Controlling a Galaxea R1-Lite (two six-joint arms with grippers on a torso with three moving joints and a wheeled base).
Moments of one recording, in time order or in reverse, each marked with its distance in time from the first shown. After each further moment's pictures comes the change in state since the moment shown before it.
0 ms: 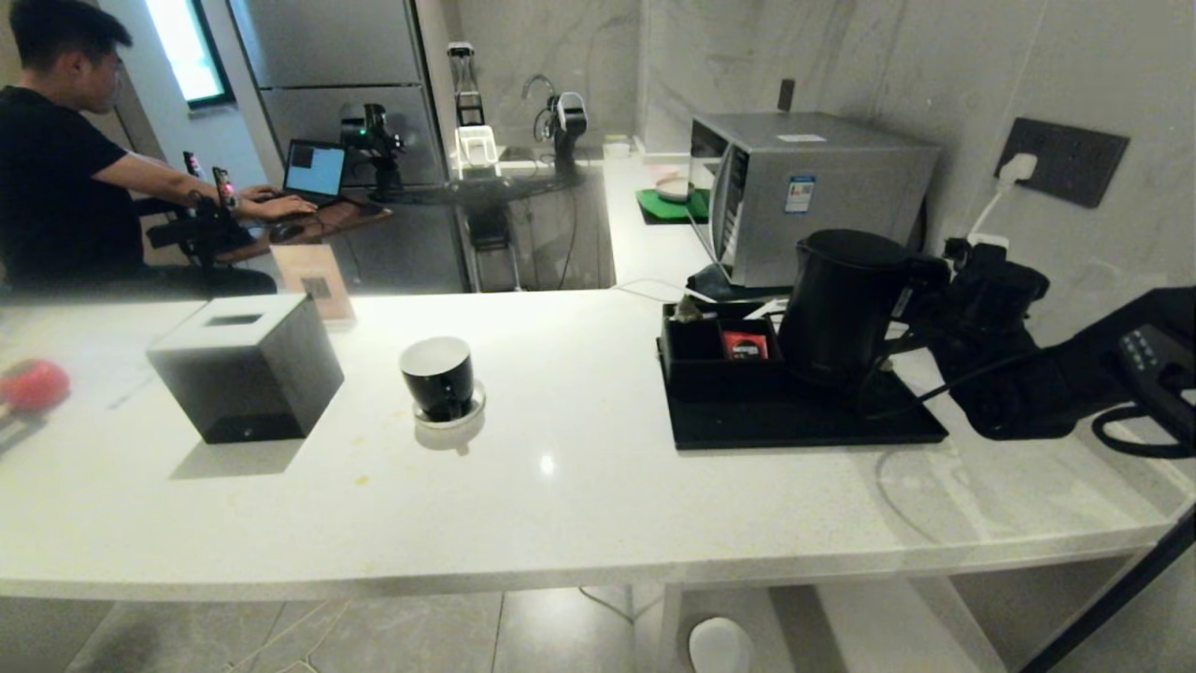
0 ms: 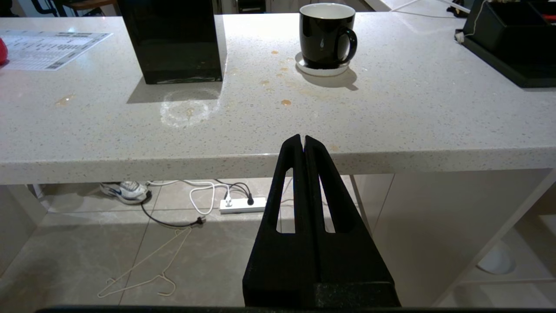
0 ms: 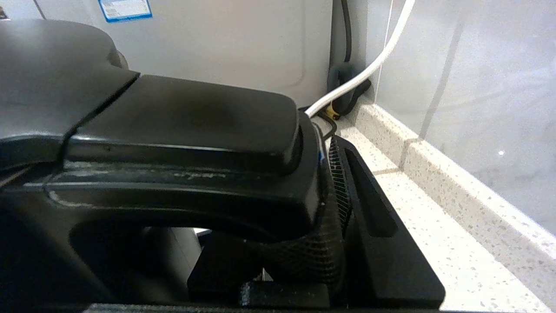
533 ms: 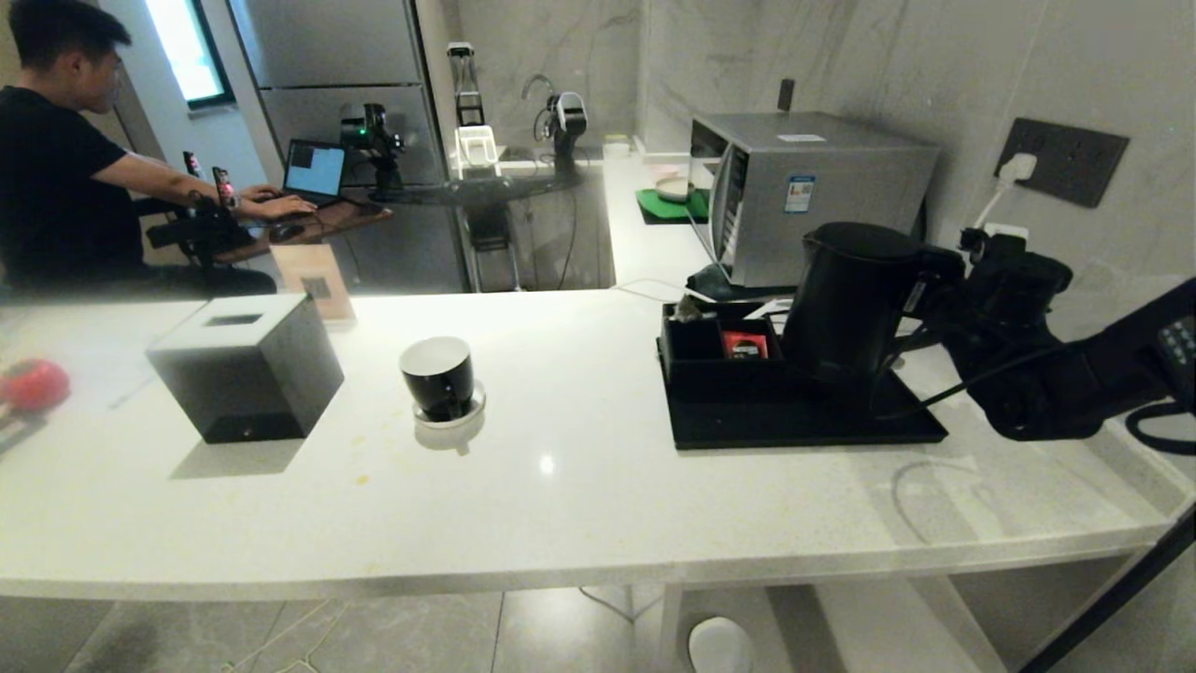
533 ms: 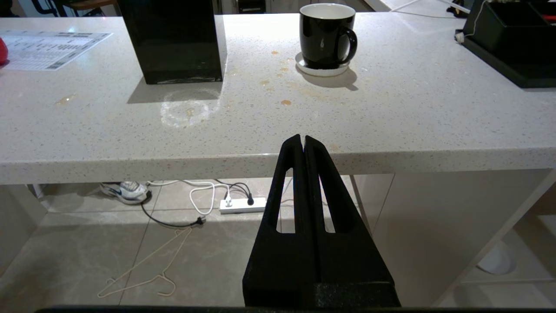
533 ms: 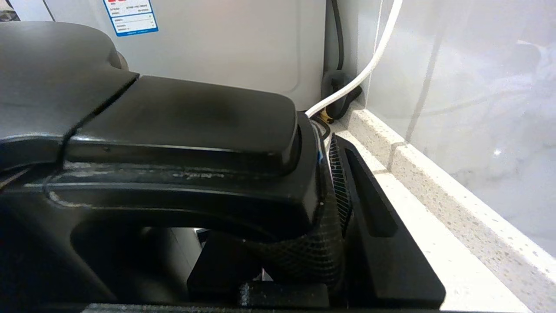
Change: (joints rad) left arm 0.000 0.000 0.000 0.000 0.000 0.000; right arm 0.001 -0.079 0.082 0.004 -0.001 0.000
